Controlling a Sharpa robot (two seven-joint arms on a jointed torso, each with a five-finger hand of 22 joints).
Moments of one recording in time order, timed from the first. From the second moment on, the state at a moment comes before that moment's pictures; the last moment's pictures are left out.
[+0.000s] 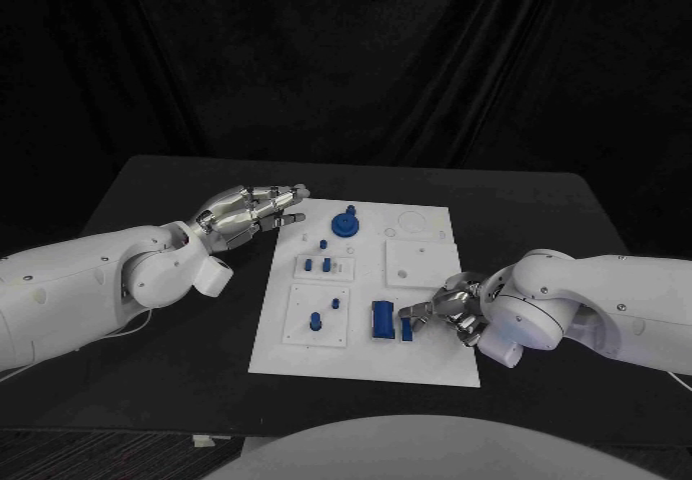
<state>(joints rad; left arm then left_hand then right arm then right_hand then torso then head) 1.23 -0.84 -0.22 1.35 -0.15 0.25 0.45 1.42 0.24 -0.19 0.17 0.51 0.53 0.14 0.14 0.06 0.08 0.13 0.24 0.04 0.06 0.17 0.04 0.02 0.15 0.10 0.29 0.03 0.19 1.20 -0.98 -0.25 1.84 -0.53 -0.30 -0.68 1.06 -0.07 0.14 0.13 0.11 1.04 0.09 0.16 0.18 1.47 0.01 1.57 1.31 1.47 -0.06 1.54 1.31 0.07 1.45 0.05 1.20 1.31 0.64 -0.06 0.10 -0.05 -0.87</state>
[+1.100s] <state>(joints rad) 1.23 -0.84 -0.22 1.35 -0.15 0.25 0.45 1.42 0.24 -0.19 0.17 0.51 0.53 0.14 0.14 0.06 0.08 0.13 0.24 0.04 0.06 0.17 0.04 0.02 0.15 0.10 0.29 0.03 0.19 1.18 -1.02 -0.25 1.91 -1.17 -0.14 -0.60 1.23 -0.09 0.00 0.29 0.06 0.81 0.00 0.96 0.87 1.47 -0.06 1.57 1.31 1.47 -0.11 1.54 1.31 0.07 1.45 0.00 1.17 1.31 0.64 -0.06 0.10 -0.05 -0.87</state>
